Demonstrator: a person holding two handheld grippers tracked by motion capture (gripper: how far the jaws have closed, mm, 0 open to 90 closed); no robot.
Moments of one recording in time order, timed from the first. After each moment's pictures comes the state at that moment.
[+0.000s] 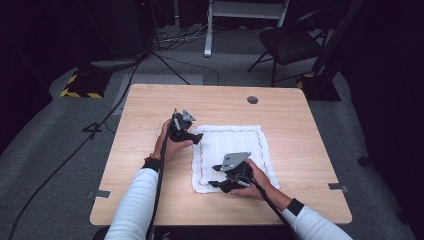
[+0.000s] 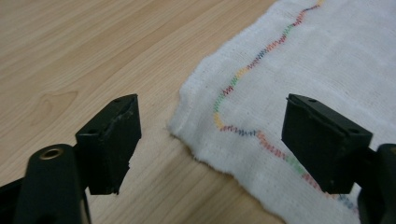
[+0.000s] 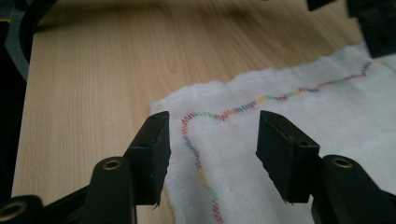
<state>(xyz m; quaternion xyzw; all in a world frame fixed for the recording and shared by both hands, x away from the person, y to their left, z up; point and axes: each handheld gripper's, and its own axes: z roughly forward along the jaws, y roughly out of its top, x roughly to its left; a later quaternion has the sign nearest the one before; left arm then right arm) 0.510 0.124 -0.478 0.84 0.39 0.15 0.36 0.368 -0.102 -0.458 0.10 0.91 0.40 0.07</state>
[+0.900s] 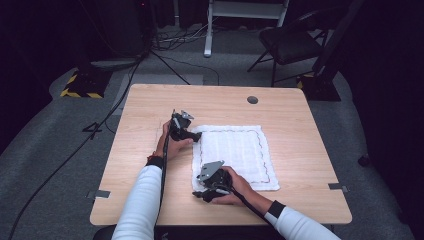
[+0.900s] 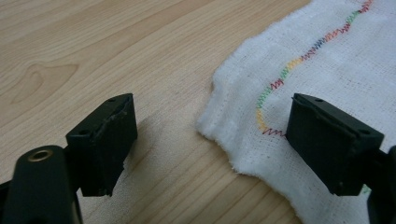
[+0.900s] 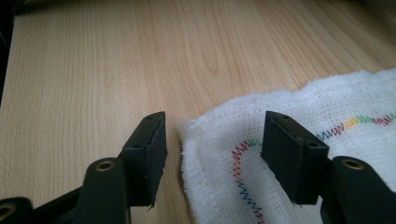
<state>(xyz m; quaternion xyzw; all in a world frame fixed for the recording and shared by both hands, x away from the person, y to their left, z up) 0.526 0.127 -0.501 0.83 0.41 0.15 0.34 0.359 -0.049 -0.492 0.08 0.93 0.35 0.05</state>
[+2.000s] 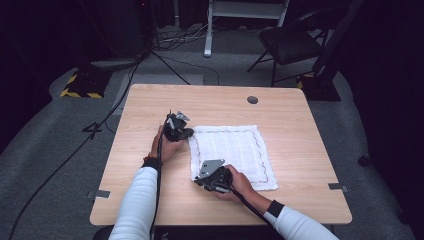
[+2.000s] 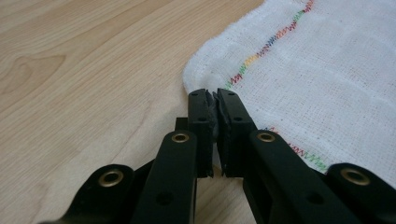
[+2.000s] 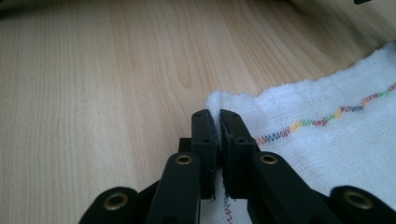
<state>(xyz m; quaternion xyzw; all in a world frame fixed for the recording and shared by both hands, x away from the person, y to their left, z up) 0.515 0.148 -0.490 0.84 0.39 0.11 0.35 0.360 -0.048 -0.479 0.09 0.93 0.35 0.10</state>
